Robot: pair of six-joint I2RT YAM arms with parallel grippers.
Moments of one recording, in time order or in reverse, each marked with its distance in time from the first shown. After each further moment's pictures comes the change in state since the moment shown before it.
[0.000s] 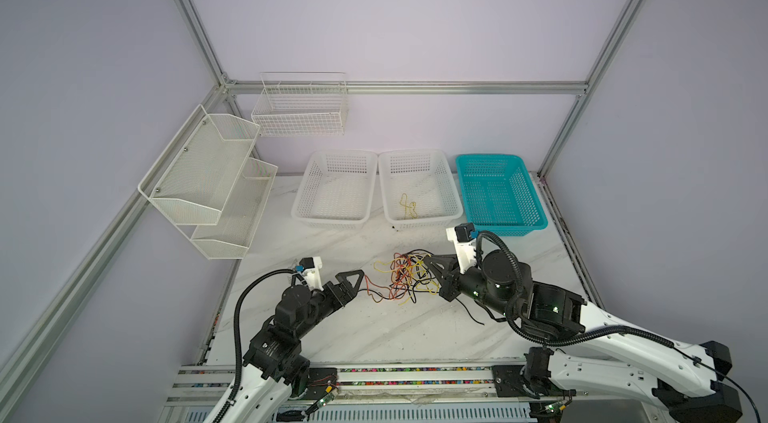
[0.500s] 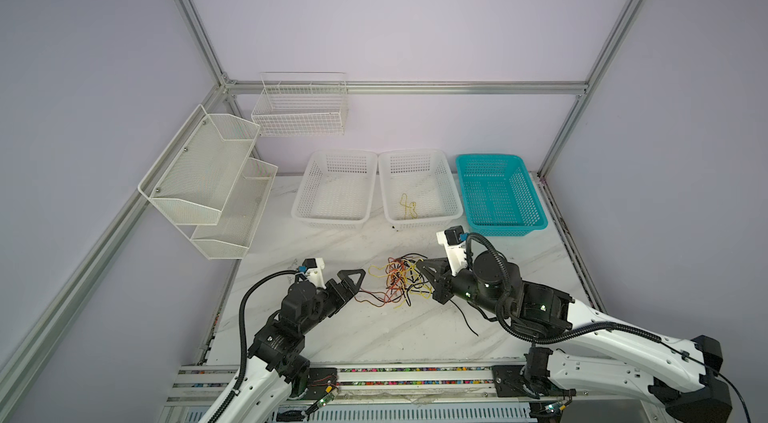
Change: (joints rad) left arm -0.014 0.175 0.000 0.028 0.024 -0.051; right arm 0.000 0.047 -0.037 0.062 -0.078 0.001
